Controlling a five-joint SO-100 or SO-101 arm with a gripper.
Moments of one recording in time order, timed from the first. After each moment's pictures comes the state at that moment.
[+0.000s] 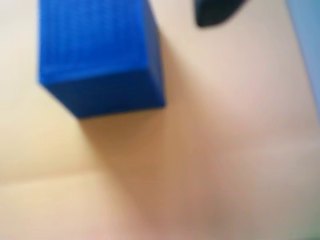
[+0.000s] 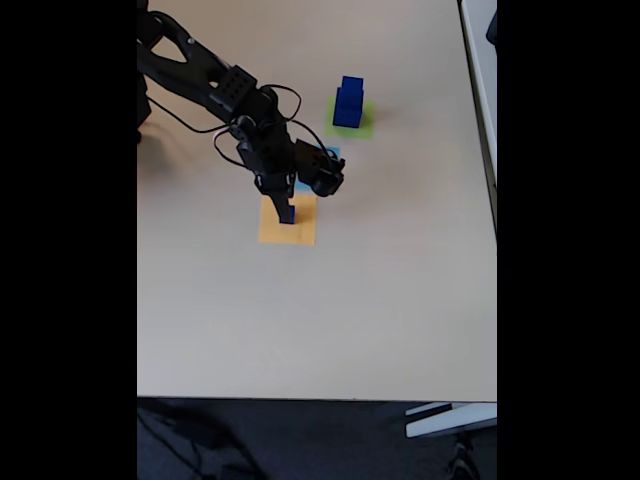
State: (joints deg) arm 31.0 69.5 82.9 55.1 64.6
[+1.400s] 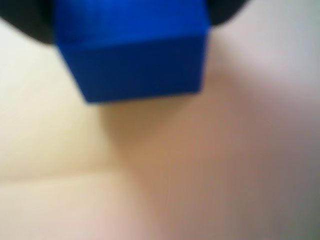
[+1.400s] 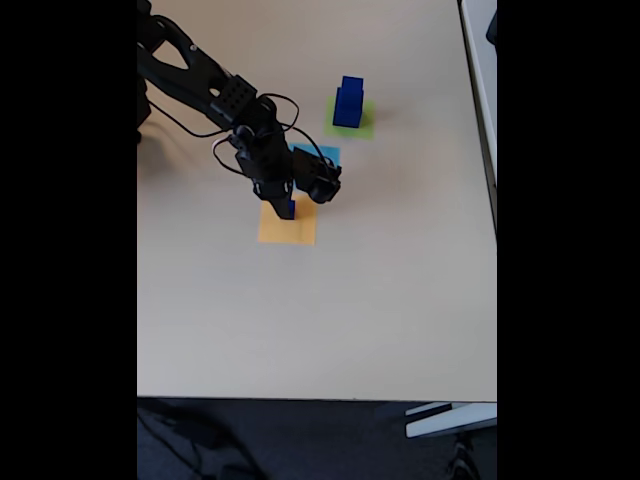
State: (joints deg) arm 31.6 67.4 85.6 51.2 62.8
